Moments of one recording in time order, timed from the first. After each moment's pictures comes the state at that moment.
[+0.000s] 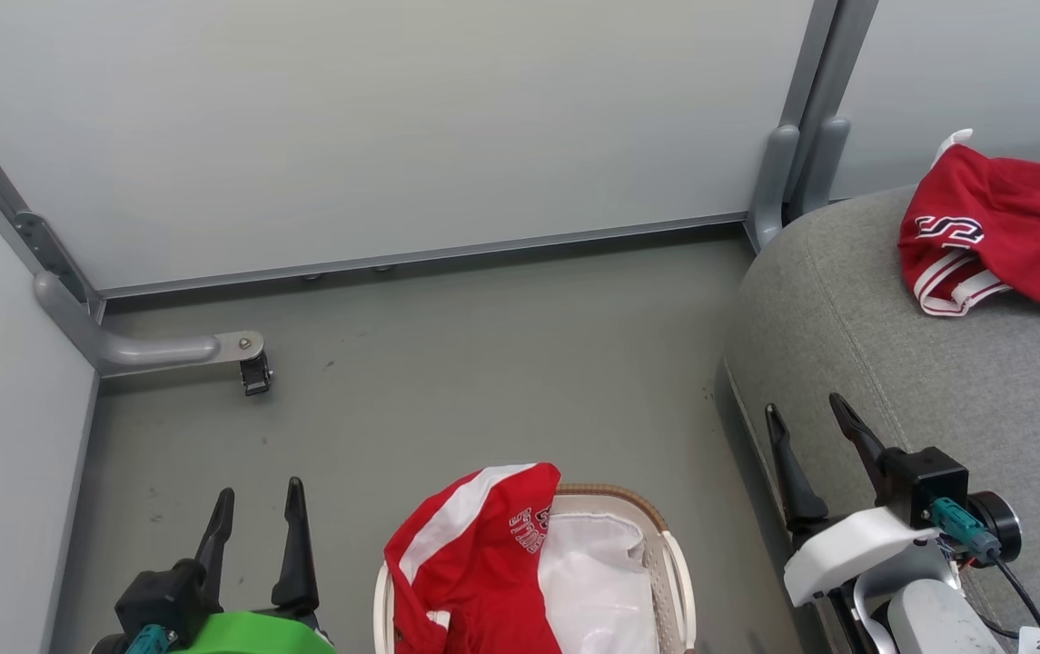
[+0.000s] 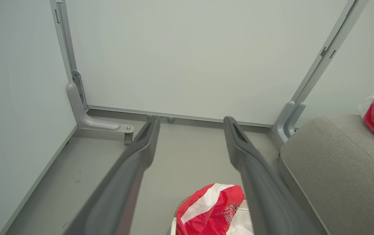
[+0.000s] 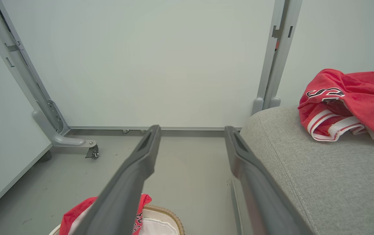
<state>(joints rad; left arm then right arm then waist) 0.03 0.05 -0.08 0.26 -0.32 -0.08 -0.26 -0.15 -0.05 0.07 0.33 0.14 0.13 -0.26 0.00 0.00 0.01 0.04</state>
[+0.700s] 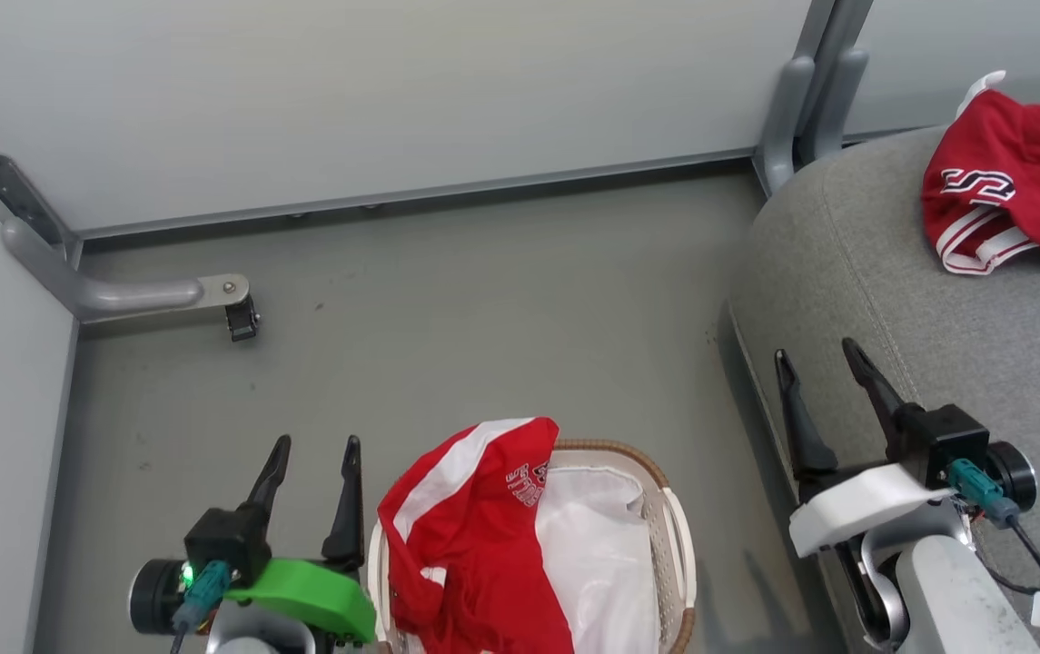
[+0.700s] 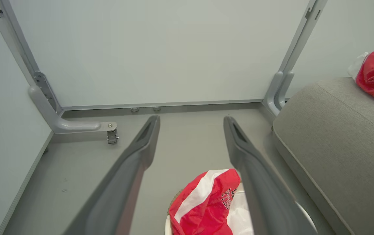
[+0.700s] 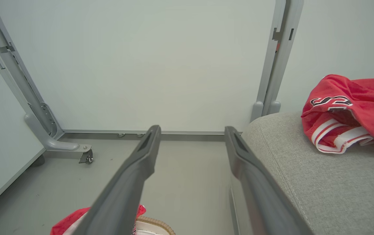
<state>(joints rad) -0.08 0.05 -0.16 0.33 -0.23 -0.11 -0.26 -0.19 -0.05 0.06 0.28 0.12 0.13 -0.26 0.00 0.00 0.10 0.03</state>
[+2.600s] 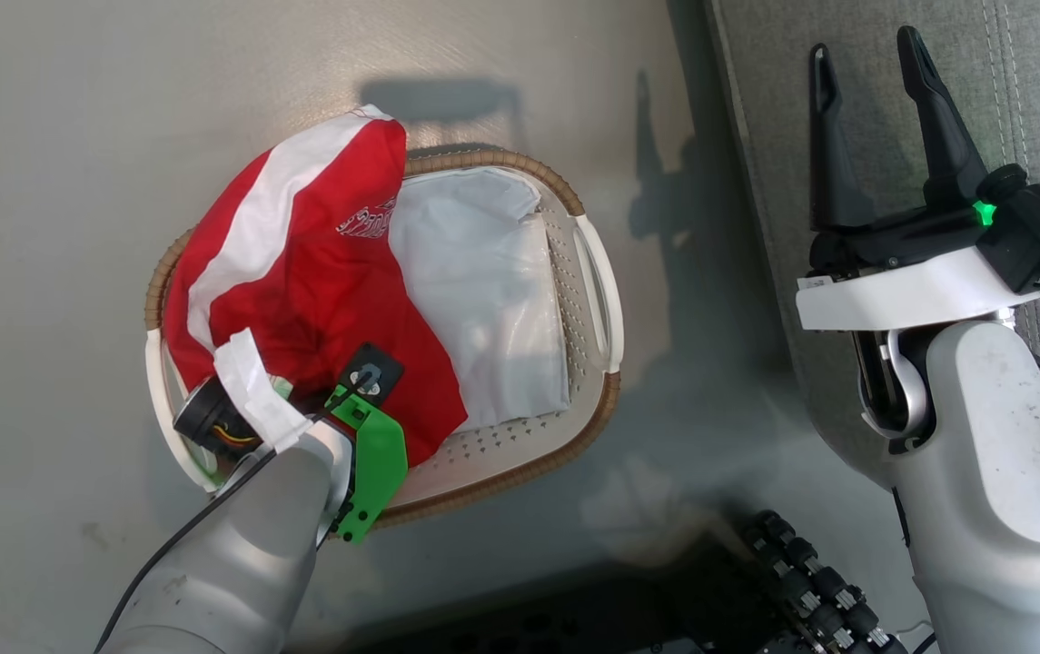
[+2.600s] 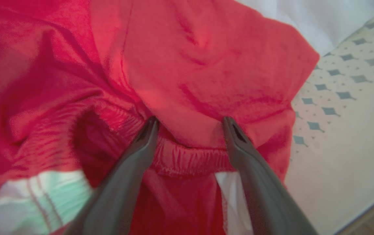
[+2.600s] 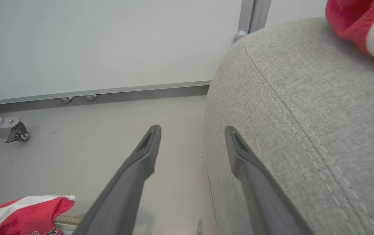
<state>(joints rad) -0.80 0.05 -0.79 1.28 -0.20 -0.12 0.09 -0.54 -0.05 0.07 0.07 0.19 0.13 -0.26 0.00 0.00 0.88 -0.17</state>
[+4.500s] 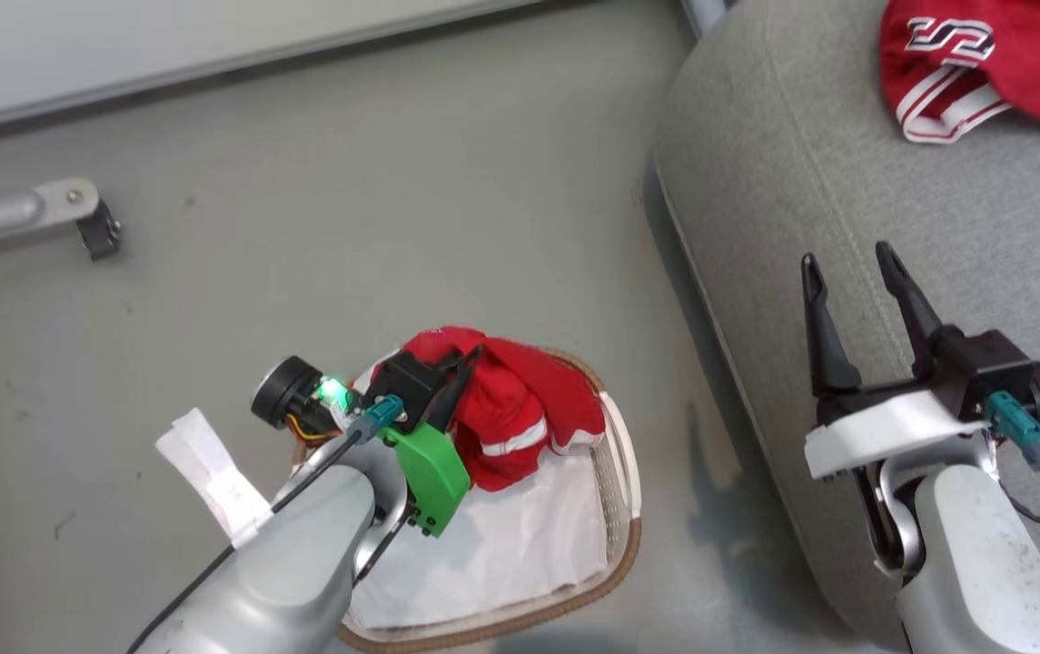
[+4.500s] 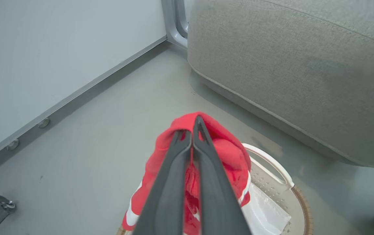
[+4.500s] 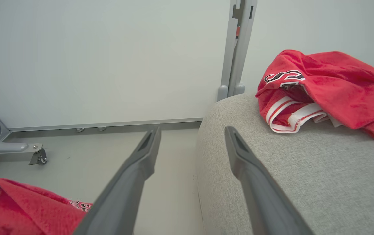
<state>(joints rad) -0.66 0.15 -0.87 0.79 -0.41 -0.11 -0.26 -0.31 -0.05 0.01 0.21 0.10 0.13 -0.26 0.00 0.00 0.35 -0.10</state>
